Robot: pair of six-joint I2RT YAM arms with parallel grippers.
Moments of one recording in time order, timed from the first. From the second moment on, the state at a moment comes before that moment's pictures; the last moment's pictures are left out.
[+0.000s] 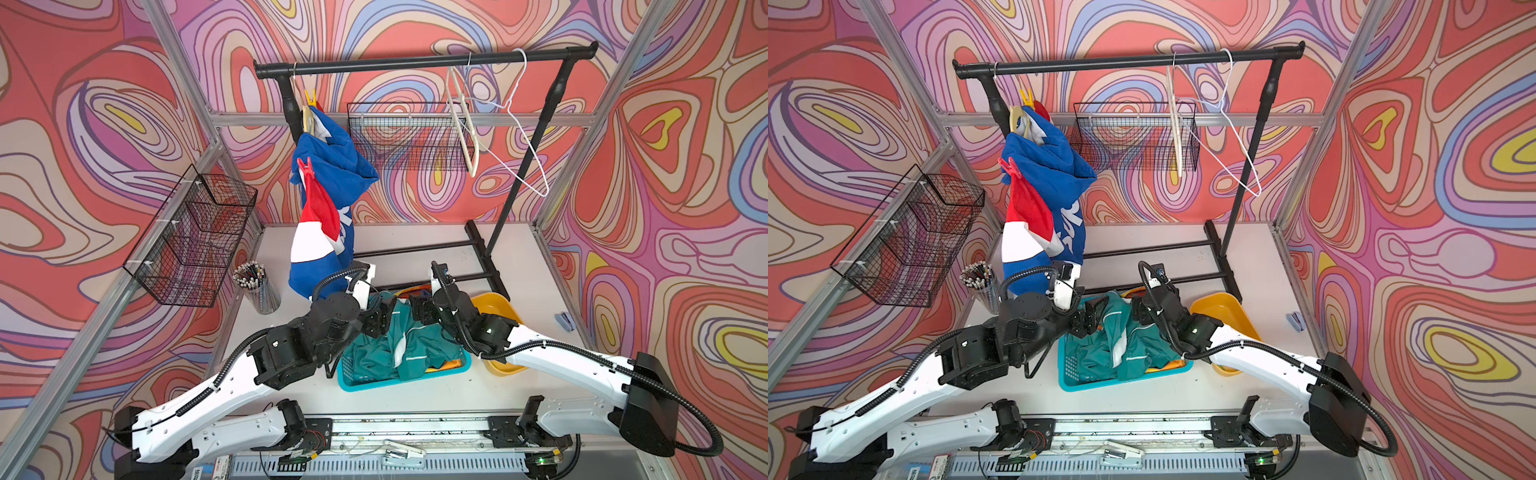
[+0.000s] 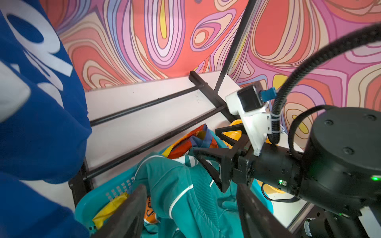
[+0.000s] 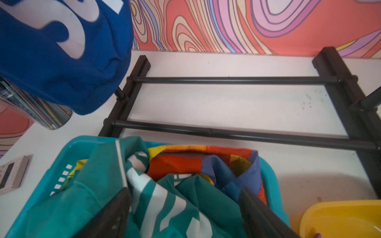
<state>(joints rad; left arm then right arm) -1.08 0.95 1.14 -0.56 -0.47 -0.39 0.90 1.28 0.94 -0.19 0.44 0.42</state>
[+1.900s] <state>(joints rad) -0.64 1.24 1.81 -0.81 -0.57 -0.06 0.90 1.30 0.92 -0.21 0.55 0.32</state>
